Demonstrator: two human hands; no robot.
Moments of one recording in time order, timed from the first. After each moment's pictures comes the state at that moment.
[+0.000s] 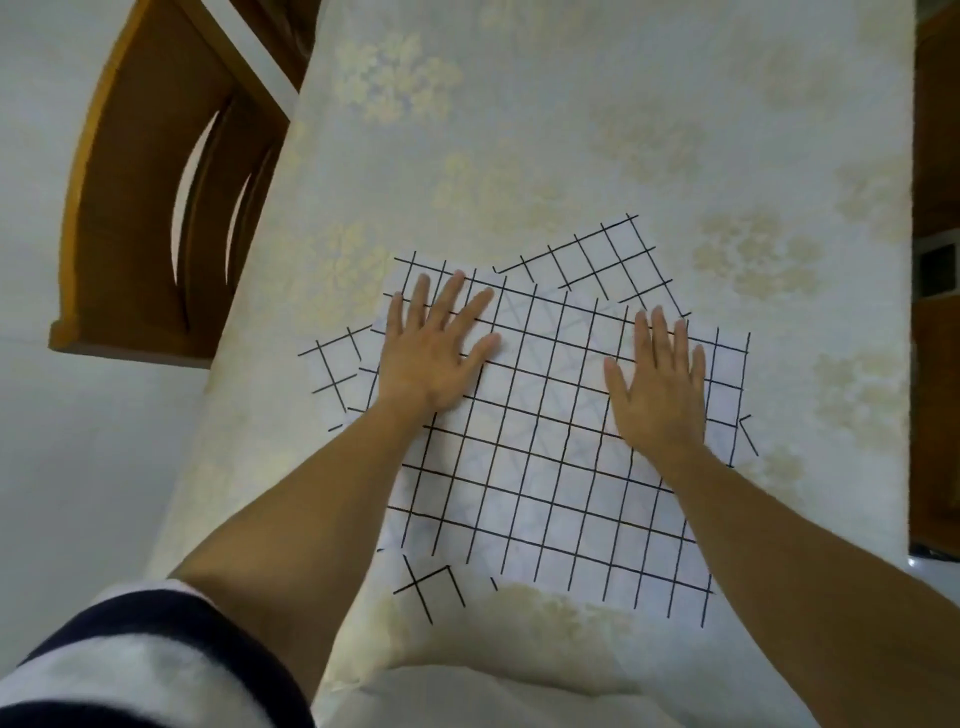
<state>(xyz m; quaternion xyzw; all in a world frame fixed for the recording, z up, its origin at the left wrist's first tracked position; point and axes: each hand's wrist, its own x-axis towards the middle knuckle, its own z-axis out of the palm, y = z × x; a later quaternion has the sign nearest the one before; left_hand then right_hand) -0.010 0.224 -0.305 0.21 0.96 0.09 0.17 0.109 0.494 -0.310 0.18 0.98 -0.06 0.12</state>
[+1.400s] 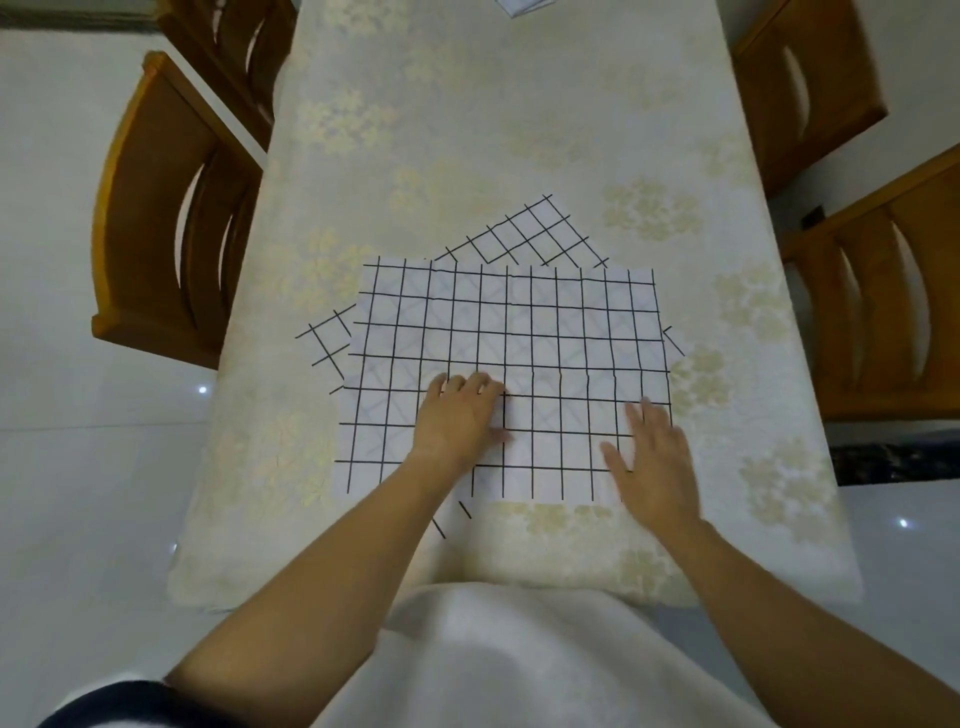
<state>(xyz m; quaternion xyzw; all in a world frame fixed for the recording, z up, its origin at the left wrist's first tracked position) 0.139 0.224 -0.264 0.36 0.91 0.07 0.18 0.319 0.444 -0.288 0.26 0.95 -0.13 0.08</state>
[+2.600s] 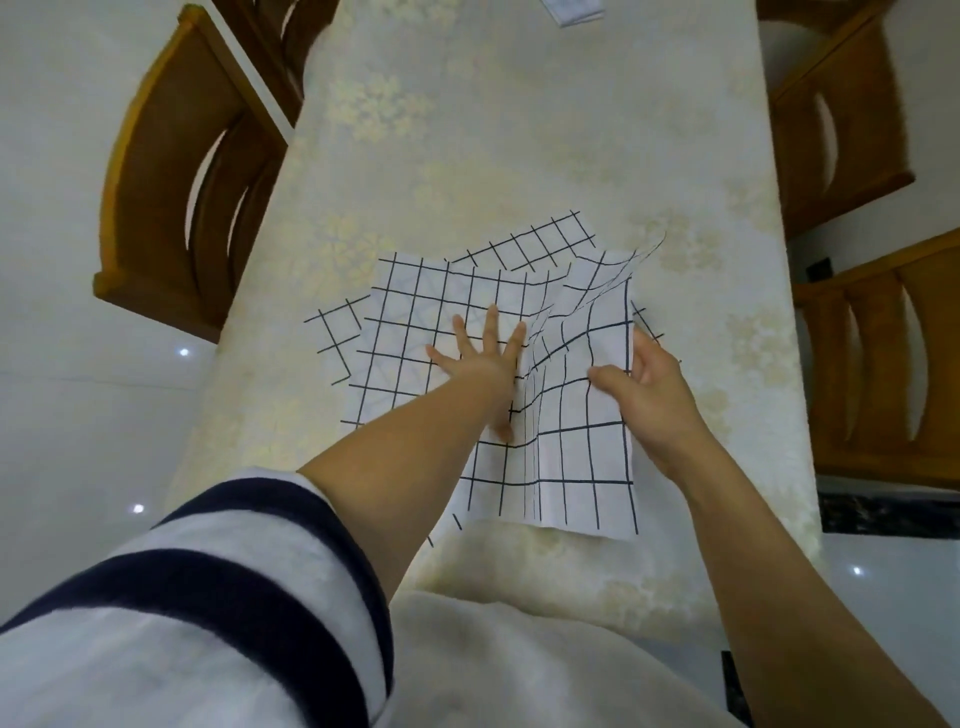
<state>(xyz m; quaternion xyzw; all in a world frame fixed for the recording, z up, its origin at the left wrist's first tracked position) 0.079 0.290 -0.249 0.22 0.88 -0.05 0.41 0.195 0.404 -0.125 0.24 0.77 -0.59 0.02</state>
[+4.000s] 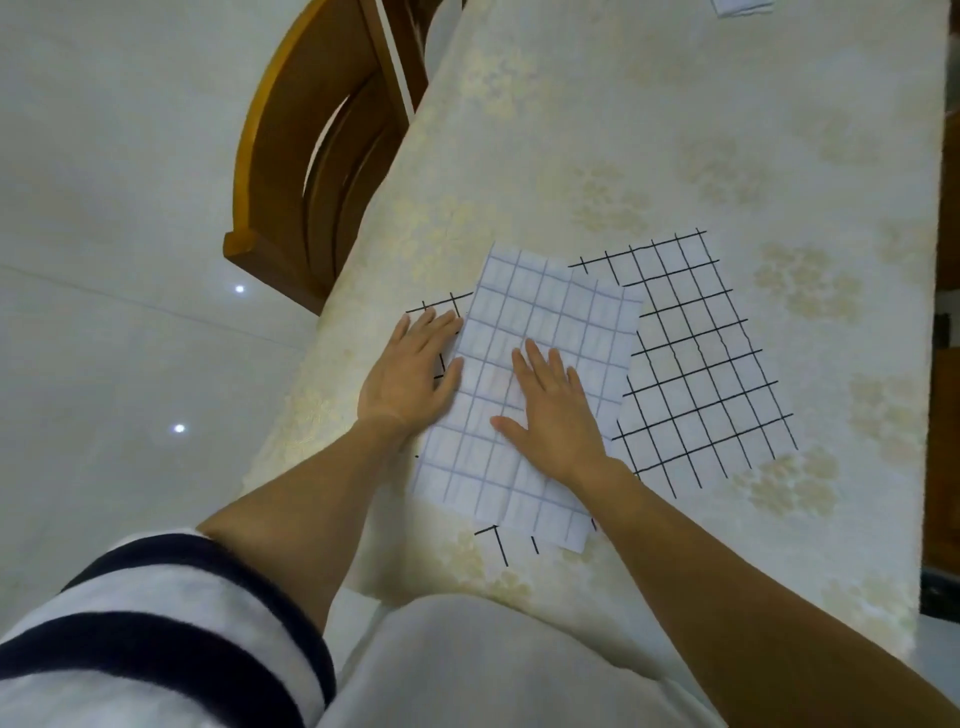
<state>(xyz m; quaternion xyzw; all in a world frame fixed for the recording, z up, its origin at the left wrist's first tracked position) 0.052 0.075 -0.304 0.19 0.95 0.22 0.08 0.122 0.282 -0.269 -0.03 0.97 -0.15 0.20</state>
